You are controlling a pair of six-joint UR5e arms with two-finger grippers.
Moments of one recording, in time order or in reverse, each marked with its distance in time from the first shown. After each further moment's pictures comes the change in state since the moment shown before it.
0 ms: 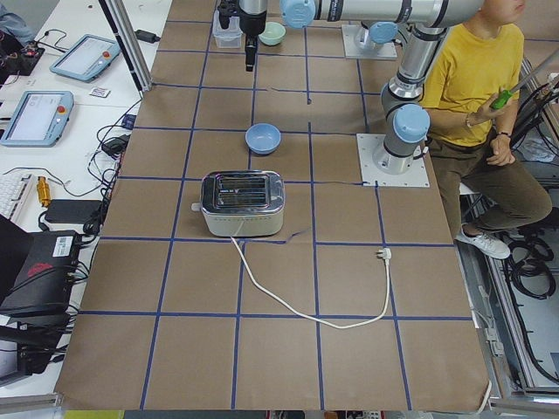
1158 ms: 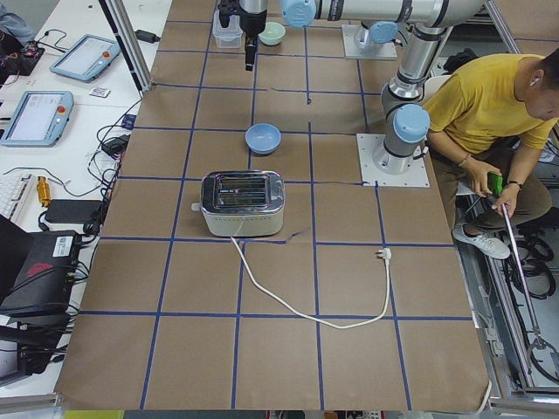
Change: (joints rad) left arm -0.004 0.002 -0.004 0.005 0.006 0.004; right arm 0.000 -0.001 0.000 0.005 0.000 0.001
